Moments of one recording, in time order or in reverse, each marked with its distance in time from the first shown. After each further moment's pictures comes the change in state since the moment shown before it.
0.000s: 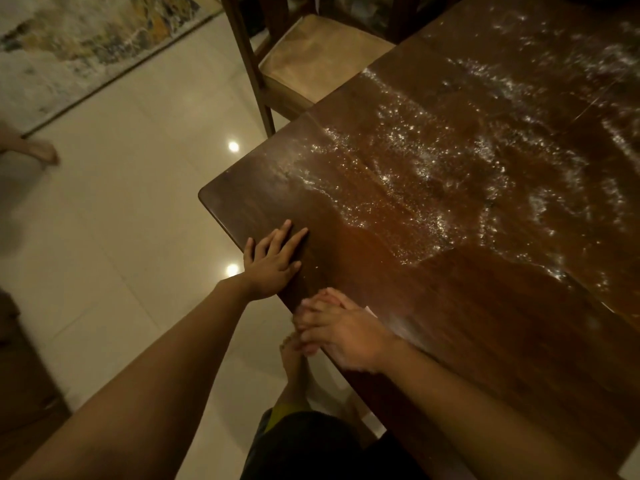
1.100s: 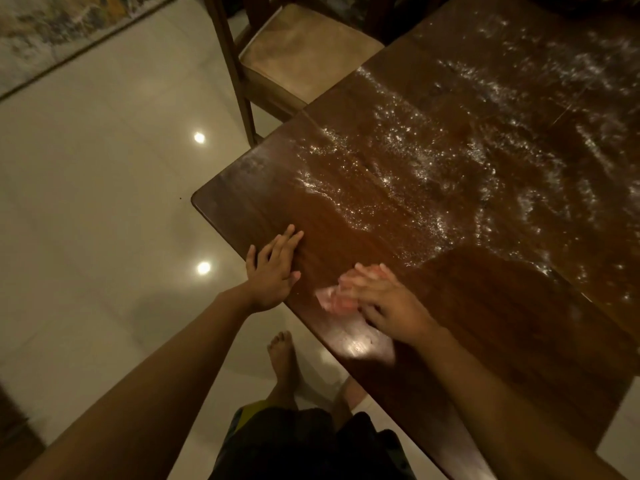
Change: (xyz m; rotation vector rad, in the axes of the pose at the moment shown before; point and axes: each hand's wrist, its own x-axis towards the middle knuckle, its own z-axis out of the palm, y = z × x) left_hand 0.001 -0.018 0.001 -0.199 0.030 0.126; right_hand -0.019 0.040 -0.023 0.067 0.221 0.357
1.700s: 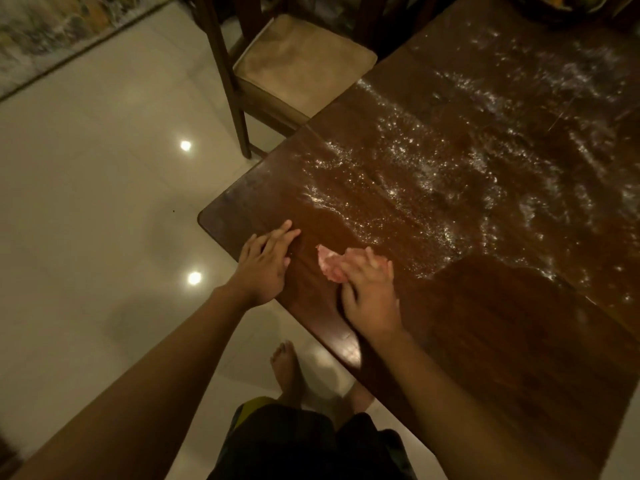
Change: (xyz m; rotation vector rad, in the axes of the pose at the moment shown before) left_hand 0.024 -0.031 -0.039 0.141 0.128 0.135; right_hand 0.066 -0.058 0.022 -0.042 0.308 0.411
